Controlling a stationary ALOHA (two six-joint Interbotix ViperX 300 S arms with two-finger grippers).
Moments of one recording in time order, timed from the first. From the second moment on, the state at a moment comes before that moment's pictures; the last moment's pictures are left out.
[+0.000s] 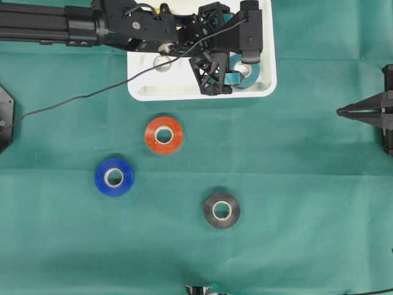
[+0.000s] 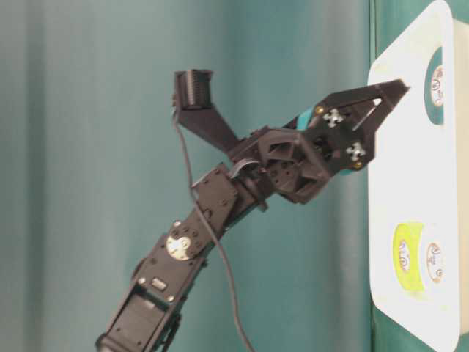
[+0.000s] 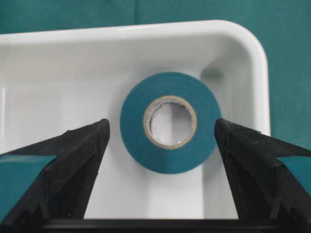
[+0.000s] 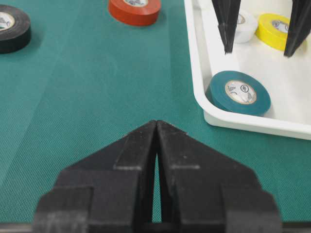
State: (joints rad) left arm 0.21 0.34 0.14 -0.02 0.31 0.25; right arm -0.02 -1.27 1.61 -0.08 -0.12 0.02
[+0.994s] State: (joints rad) left arm 0.05 -0.21 0.72 -0.02 -0.05 0.24; right arm -0.02 -1.27 1.61 -0.08 -0.12 0.02
